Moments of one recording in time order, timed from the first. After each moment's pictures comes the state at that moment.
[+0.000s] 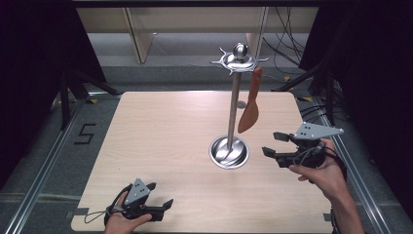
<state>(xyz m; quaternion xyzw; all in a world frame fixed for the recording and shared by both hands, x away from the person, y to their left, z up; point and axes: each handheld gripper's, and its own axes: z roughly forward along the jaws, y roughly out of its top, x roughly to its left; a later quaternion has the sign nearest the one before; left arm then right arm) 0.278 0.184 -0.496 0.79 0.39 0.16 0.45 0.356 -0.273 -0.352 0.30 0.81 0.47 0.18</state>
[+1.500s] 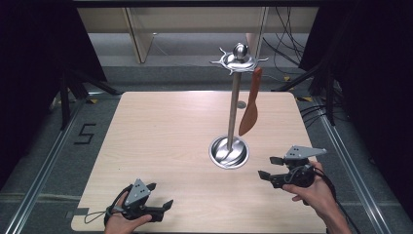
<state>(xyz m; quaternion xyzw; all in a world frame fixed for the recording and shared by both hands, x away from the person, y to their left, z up) 0.278 0.185 -0.497 0.80 0.38 0.16 0.45 0.344 -0.272 -0.422 0.35 0.82 0.43 0.11</state>
